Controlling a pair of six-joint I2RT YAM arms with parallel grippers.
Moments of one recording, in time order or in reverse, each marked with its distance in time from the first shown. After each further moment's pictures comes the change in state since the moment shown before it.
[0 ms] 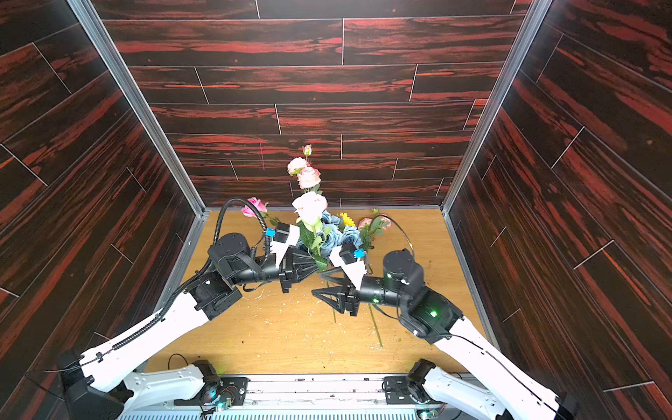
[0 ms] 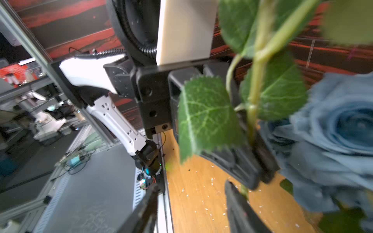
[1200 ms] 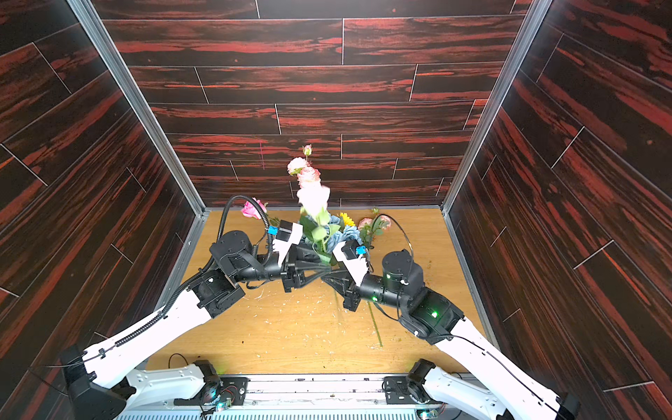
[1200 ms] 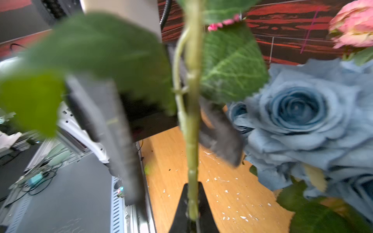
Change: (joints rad) left arm -0.019 0.029 0.037 0.032 0.022 -0.029; right arm 0.006 0.011 0.001 -0.028 0.163 0.008
